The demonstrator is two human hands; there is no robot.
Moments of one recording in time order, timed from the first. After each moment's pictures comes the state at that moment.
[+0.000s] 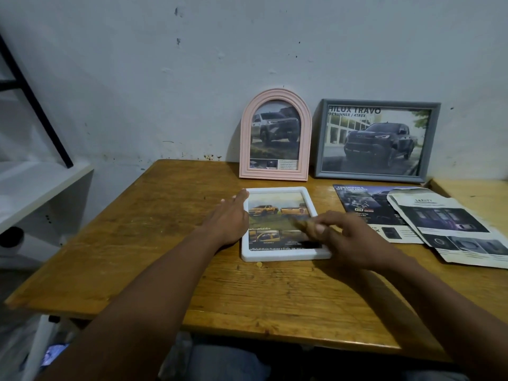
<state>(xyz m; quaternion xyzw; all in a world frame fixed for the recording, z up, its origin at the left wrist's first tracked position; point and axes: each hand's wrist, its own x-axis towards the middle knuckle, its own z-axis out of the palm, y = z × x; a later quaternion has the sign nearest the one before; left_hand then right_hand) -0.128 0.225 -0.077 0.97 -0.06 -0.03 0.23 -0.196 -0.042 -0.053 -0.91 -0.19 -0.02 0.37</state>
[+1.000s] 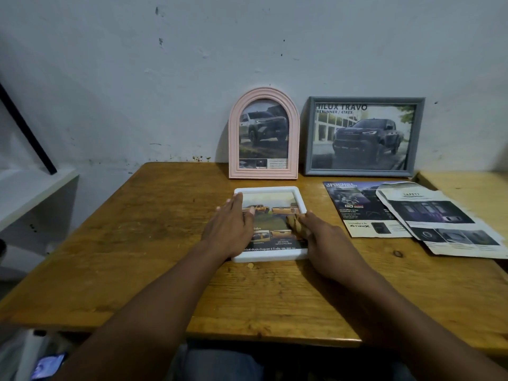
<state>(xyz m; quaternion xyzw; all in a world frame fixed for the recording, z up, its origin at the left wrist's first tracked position) -0.149 0.200 -0.087 0.97 -0.05 0.01 0.25 -0.213 -0.008 -0.069 -0.96 -0.06 -0.04 0.26</state>
